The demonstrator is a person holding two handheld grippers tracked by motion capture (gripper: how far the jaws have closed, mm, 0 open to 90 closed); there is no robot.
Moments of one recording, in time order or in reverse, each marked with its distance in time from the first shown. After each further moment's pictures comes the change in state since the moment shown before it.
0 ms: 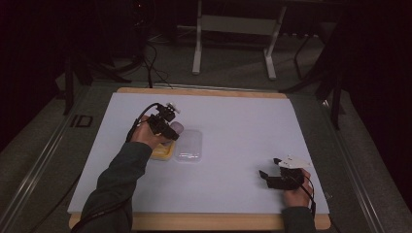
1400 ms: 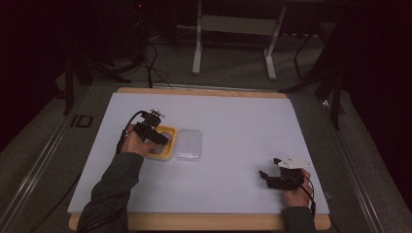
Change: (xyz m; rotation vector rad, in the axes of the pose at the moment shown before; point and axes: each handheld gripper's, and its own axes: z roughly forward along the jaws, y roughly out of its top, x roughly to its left) left arm 0.021 -0.042 0.006 -0.067 0.072 -0.153; right arm 0.001 0.000 0.000 0.002 -0.004 -0.003
